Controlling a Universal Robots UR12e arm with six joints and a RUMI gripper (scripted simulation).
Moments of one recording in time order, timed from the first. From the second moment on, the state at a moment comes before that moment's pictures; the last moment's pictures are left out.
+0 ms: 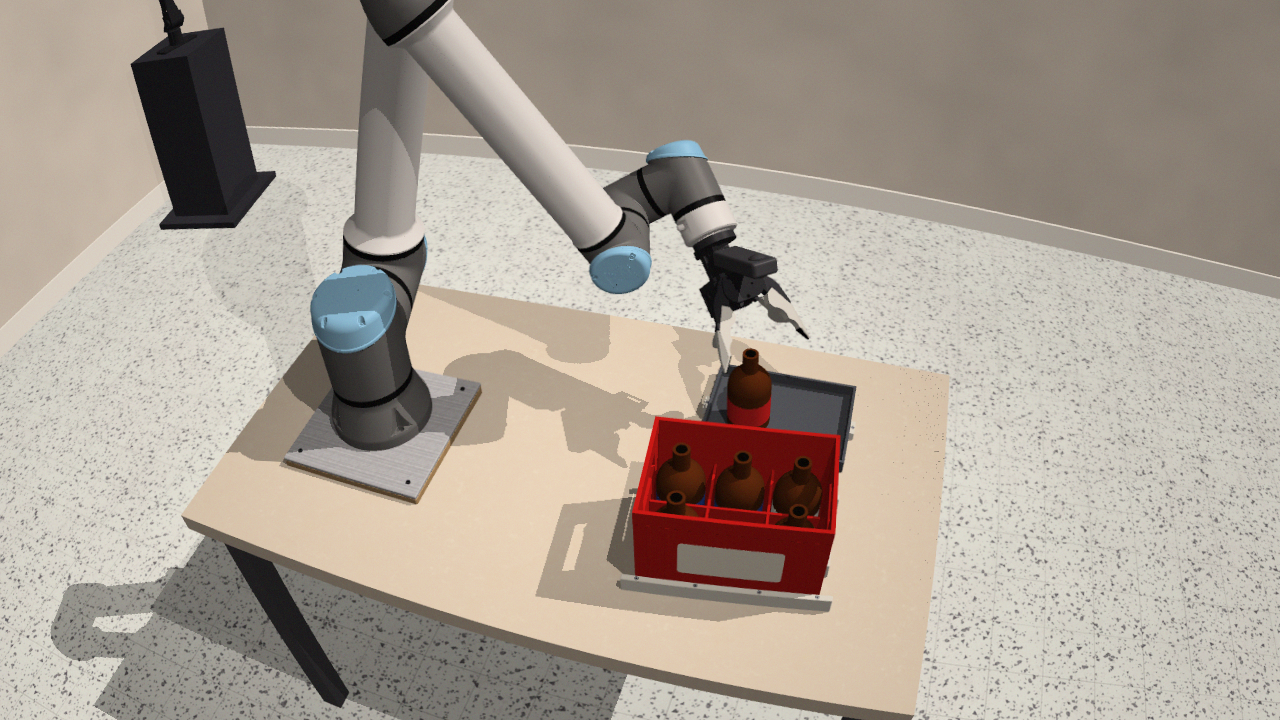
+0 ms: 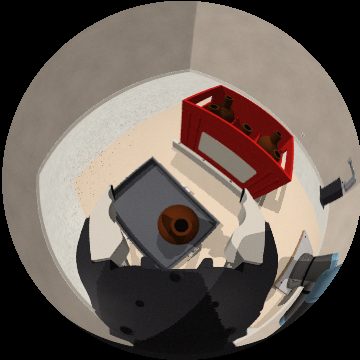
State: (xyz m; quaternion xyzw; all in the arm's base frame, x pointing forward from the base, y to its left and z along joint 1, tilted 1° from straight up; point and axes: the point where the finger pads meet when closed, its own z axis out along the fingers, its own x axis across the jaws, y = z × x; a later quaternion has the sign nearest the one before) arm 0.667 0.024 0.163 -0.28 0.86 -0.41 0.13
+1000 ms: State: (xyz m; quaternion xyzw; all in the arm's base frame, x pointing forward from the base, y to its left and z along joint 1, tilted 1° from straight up) arm 0.667 0.025 0.213 -0.28 0.86 -0.41 0.13
